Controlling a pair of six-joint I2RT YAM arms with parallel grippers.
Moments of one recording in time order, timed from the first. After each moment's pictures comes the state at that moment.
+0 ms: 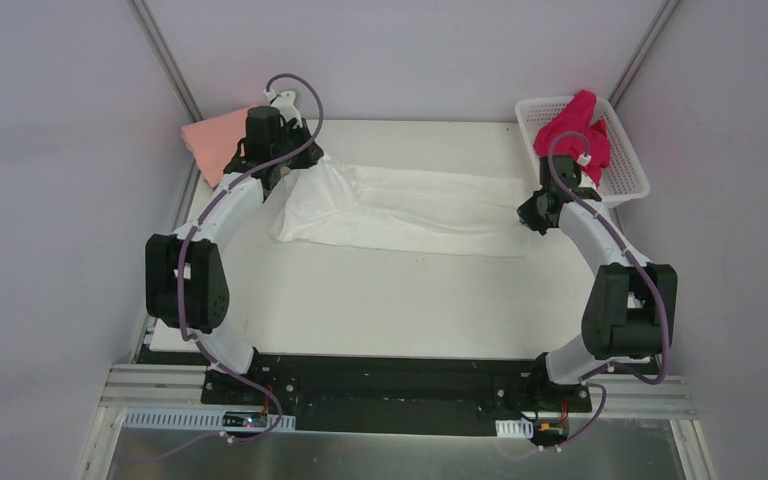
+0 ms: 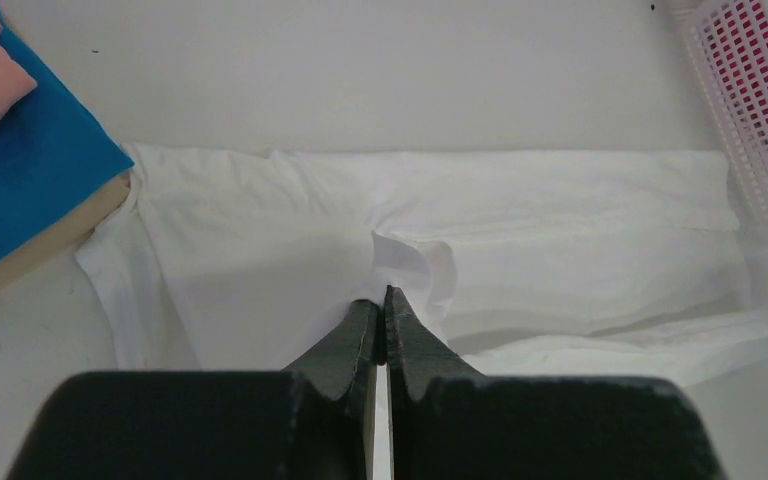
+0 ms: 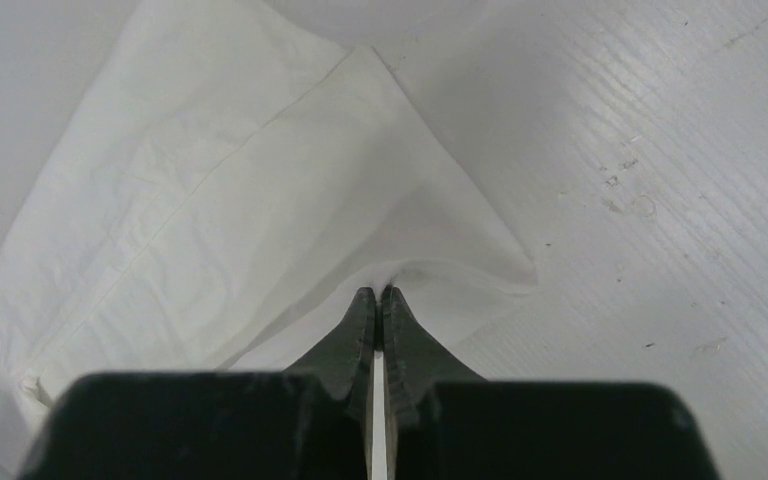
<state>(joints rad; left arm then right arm) -0.16 1.64 1.30 -0.08 0.21 -0.29 0.05 1.53 1.11 -0.58 0.19 0.87</state>
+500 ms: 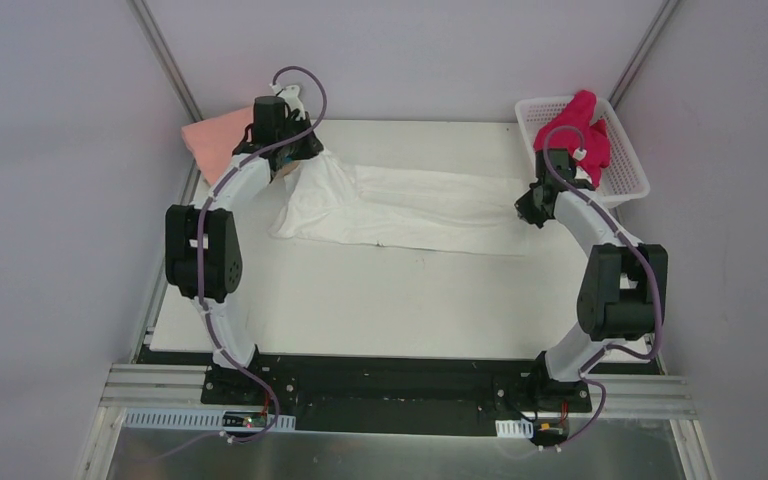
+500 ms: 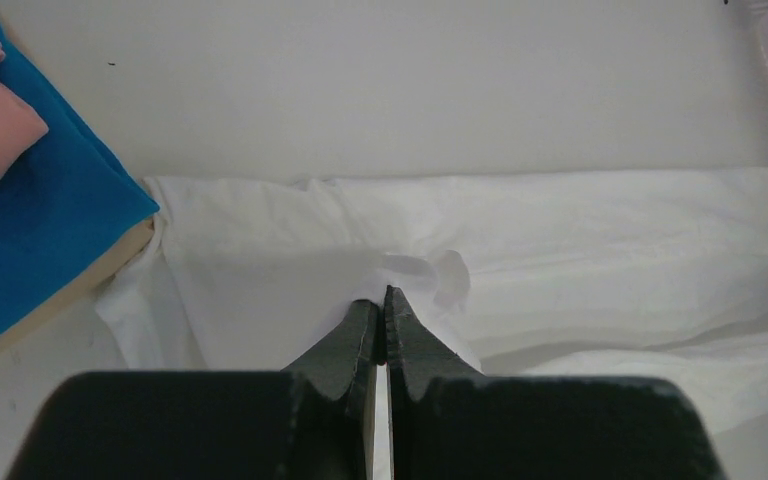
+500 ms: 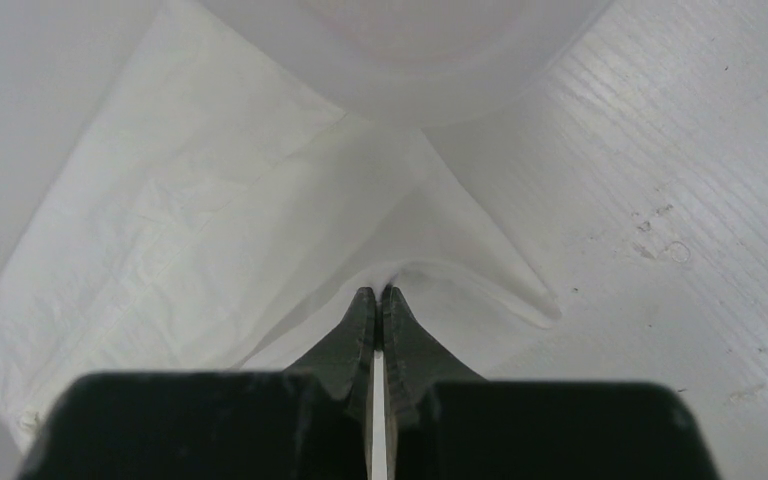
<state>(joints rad) -0.13 1.85 1.48 -0.12 0.24 -0.26 0.04 1.64 1.18 -0.56 0.20 0.87</state>
